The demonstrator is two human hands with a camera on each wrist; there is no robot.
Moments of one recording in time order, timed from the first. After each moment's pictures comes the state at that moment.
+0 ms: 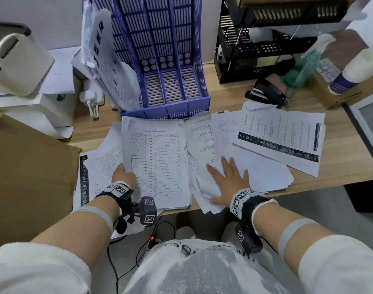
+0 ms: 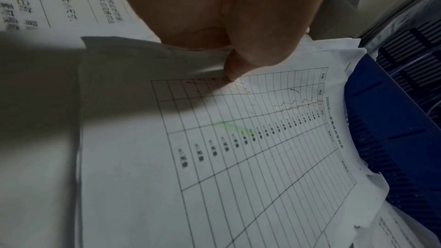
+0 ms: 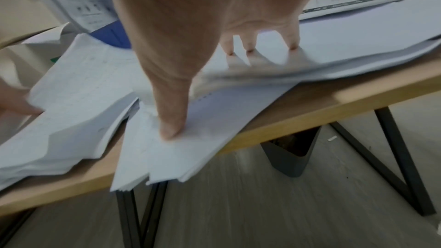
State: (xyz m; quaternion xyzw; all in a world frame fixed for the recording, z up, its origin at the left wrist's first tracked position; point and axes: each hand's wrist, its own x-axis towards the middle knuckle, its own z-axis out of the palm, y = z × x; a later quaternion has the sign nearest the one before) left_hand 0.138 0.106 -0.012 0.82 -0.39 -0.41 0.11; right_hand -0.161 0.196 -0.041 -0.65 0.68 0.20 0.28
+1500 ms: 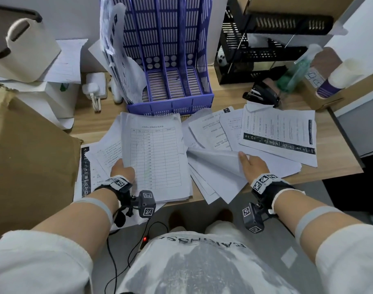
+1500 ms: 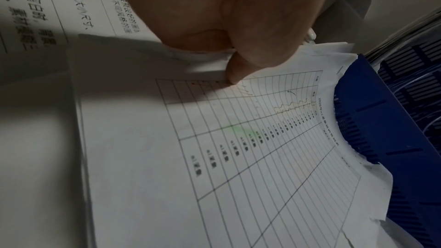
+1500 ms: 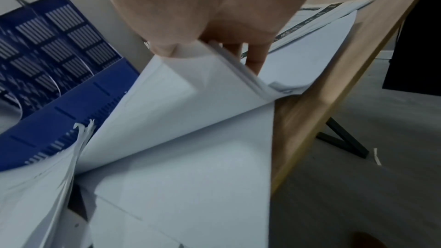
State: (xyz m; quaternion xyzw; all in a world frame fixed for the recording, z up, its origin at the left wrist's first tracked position) left_hand 0.163 0.120 0.000 0.79 -0.42 -0.43 0.10; right_hand -0.187 0.202 0.006 -0.43 0.84 -0.12 0.31
